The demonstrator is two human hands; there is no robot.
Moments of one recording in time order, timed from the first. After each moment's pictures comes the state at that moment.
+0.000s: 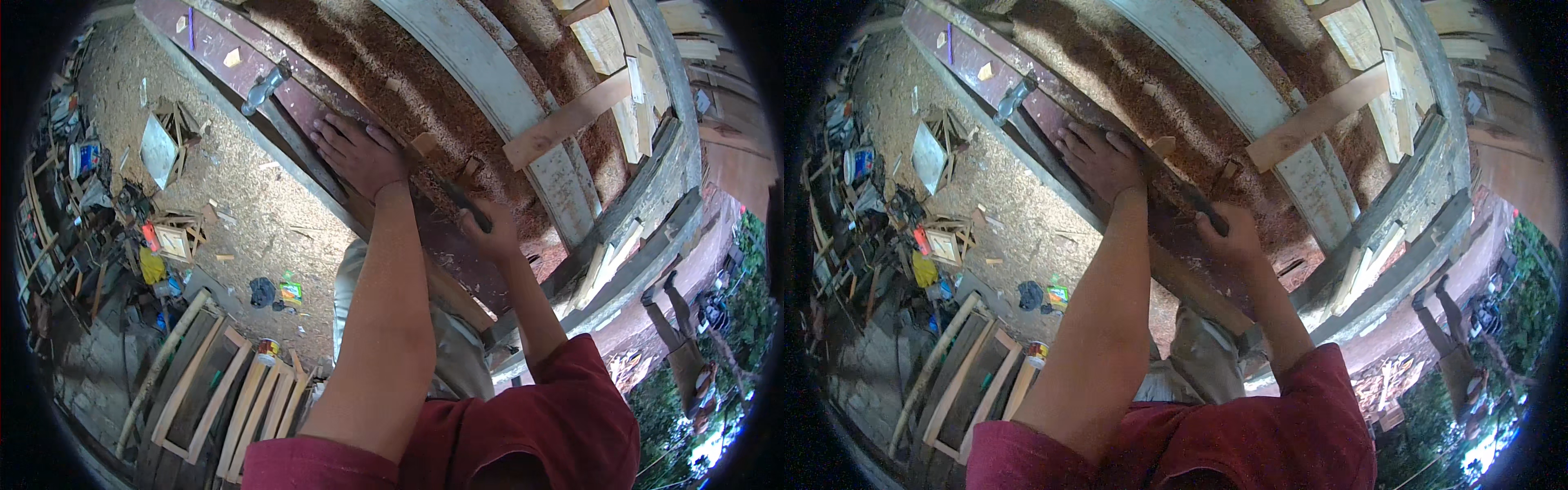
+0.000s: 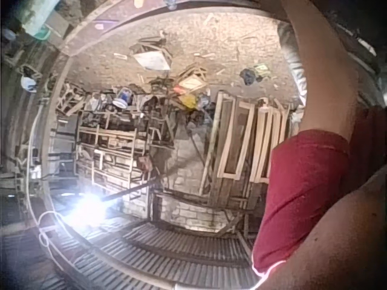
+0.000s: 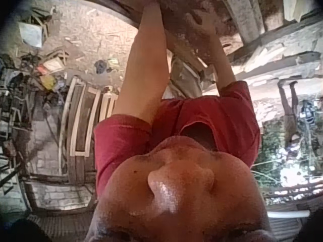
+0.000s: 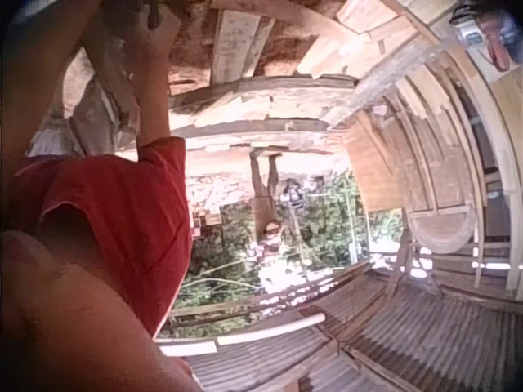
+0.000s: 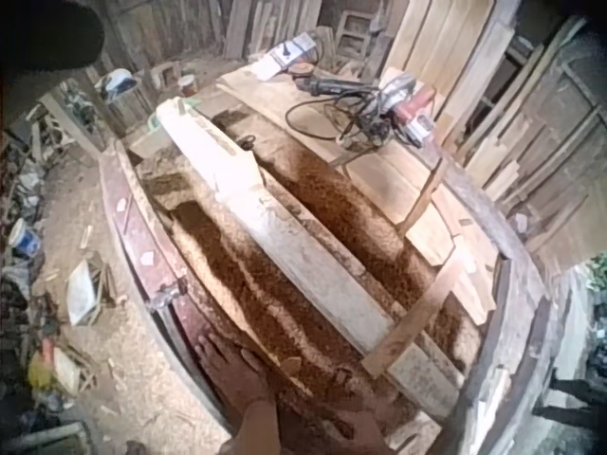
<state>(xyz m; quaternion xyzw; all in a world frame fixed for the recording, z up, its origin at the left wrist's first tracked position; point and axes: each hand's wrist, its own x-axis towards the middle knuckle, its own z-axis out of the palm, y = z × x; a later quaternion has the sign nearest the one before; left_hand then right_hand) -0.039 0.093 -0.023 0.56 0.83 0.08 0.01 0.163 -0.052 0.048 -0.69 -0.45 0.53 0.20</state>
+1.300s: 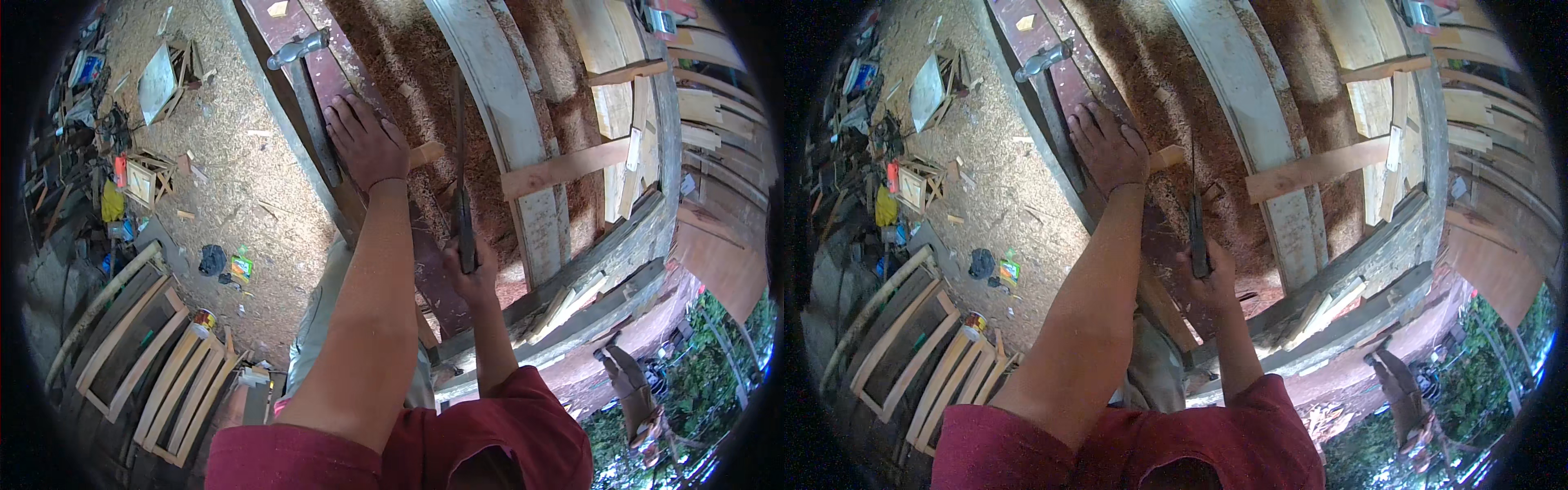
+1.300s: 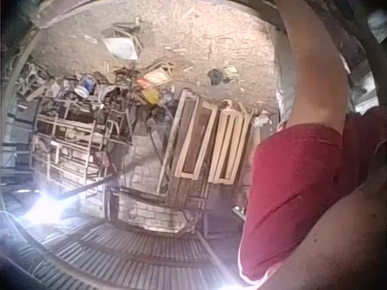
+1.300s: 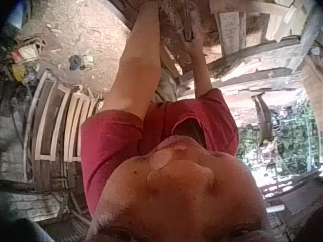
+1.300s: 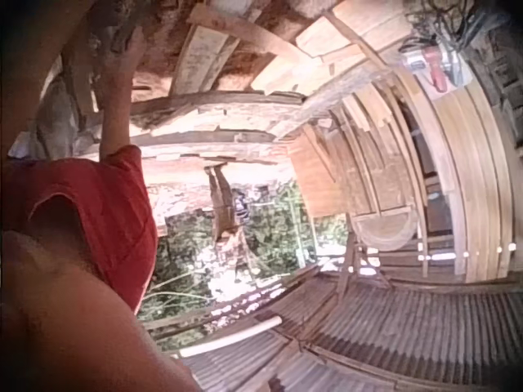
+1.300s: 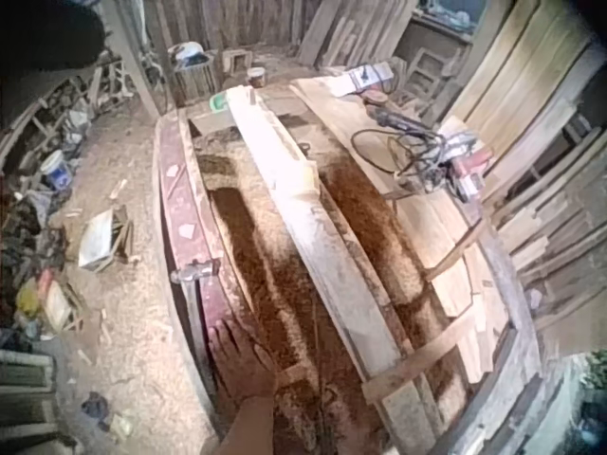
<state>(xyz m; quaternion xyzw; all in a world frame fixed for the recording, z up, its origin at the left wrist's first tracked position) -0.038 0.095 -0.017 0.53 0.84 0.11 0.02 0.146 -0.062 0.092 -0.64 -0.44 0.55 0.29</state>
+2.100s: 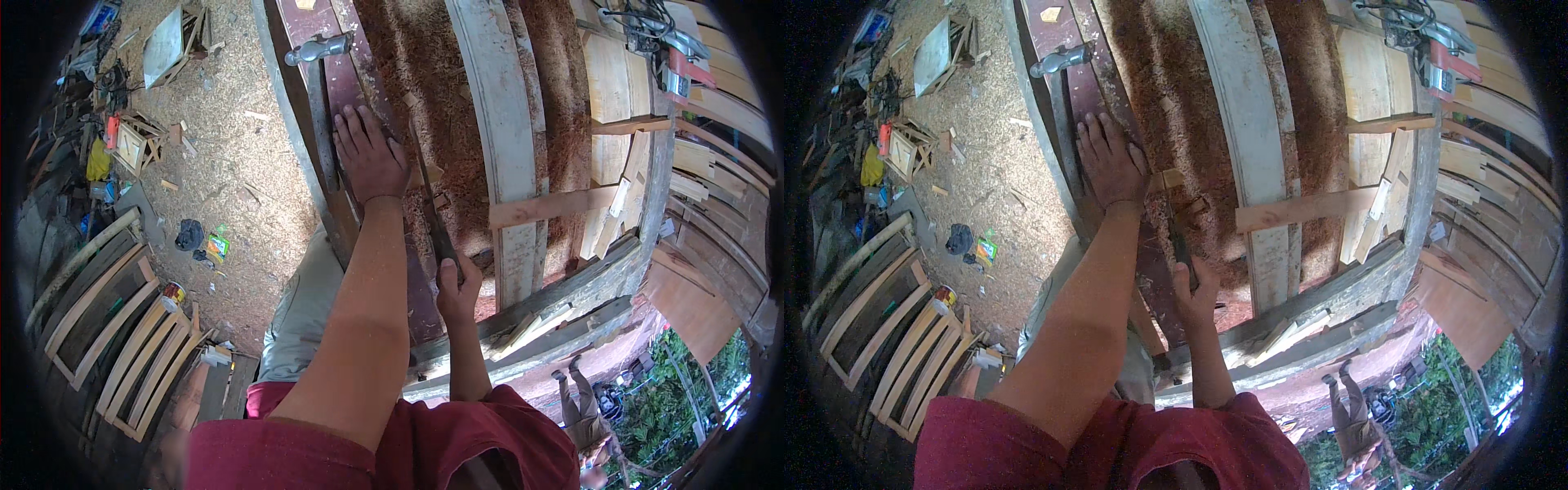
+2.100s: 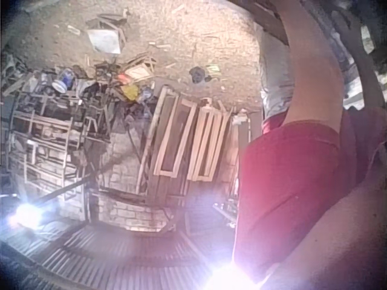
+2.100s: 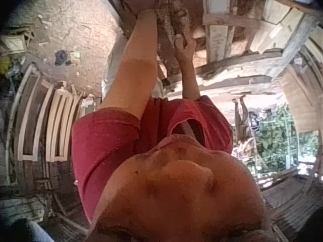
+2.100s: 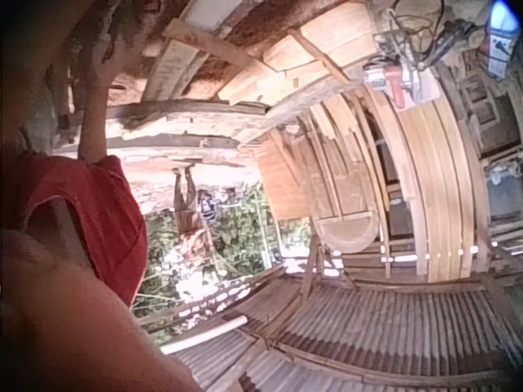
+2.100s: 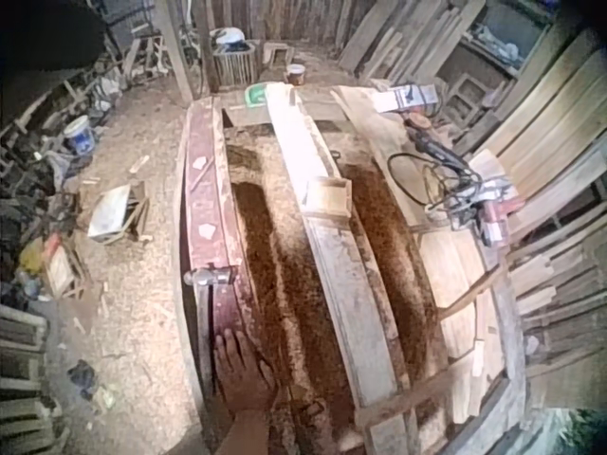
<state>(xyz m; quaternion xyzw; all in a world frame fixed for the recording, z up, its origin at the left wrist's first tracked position) -0.038 0.099 -0.015 0.52 0.85 0.10 0.06 0.141 -0.035 0.106 -0.68 -0.44 0.52 0.27</state>
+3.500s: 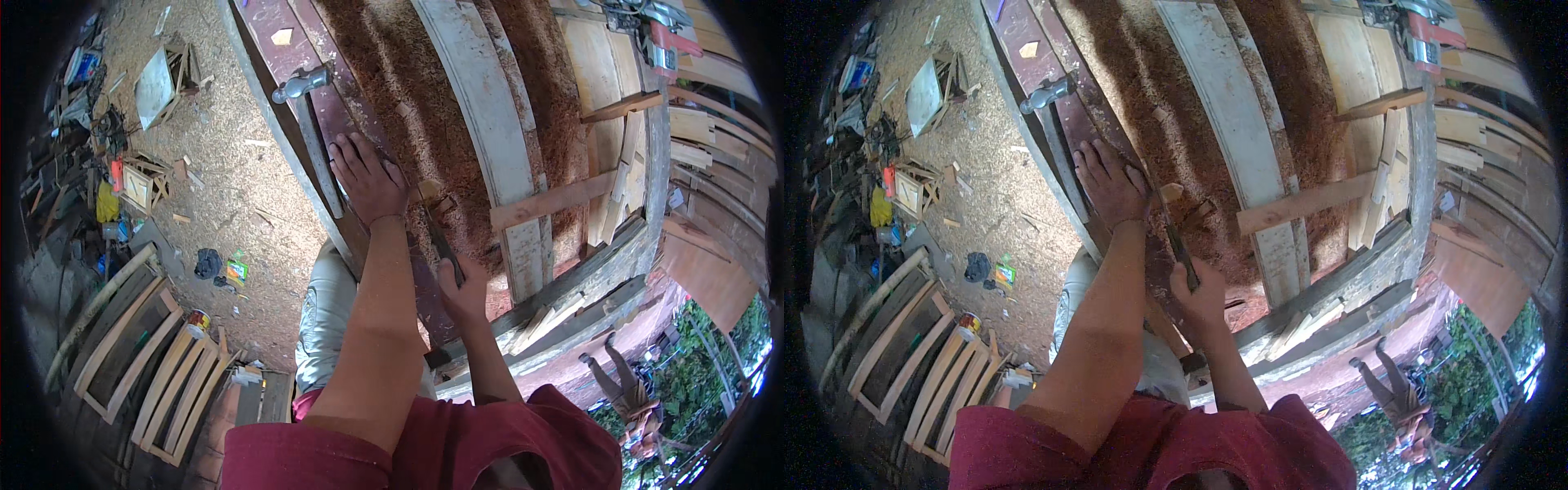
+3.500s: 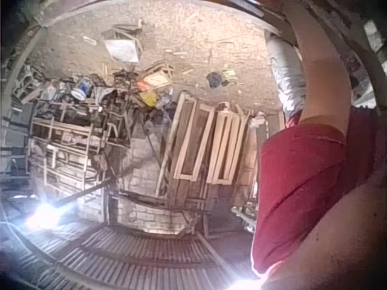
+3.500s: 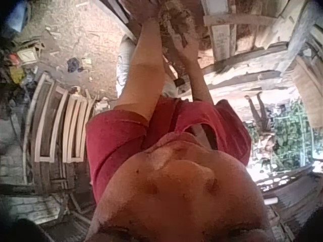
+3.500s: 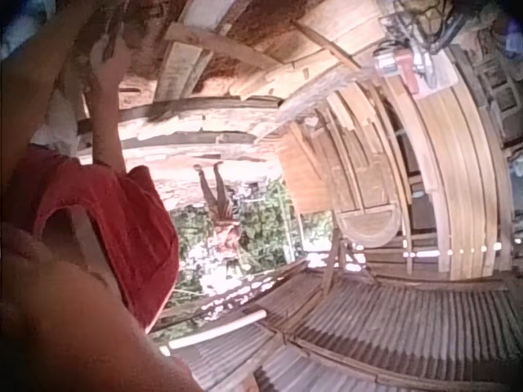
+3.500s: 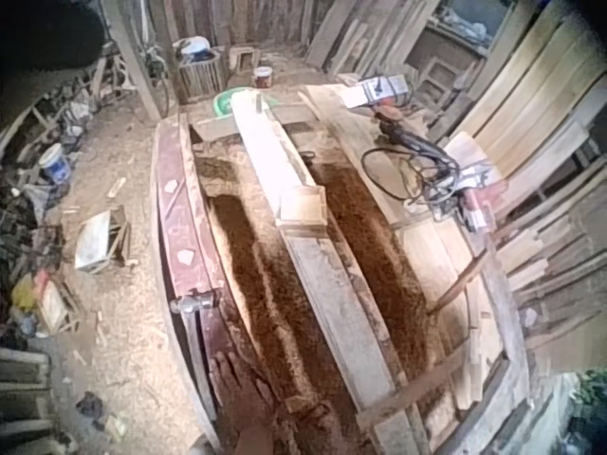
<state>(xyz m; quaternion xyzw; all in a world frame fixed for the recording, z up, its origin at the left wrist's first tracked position) -0.043 0.096 -0.009 0.53 0.84 0.11 0.08 0.115 0.021 0.165 -0.72 -0.41 0.54 0.13</state>
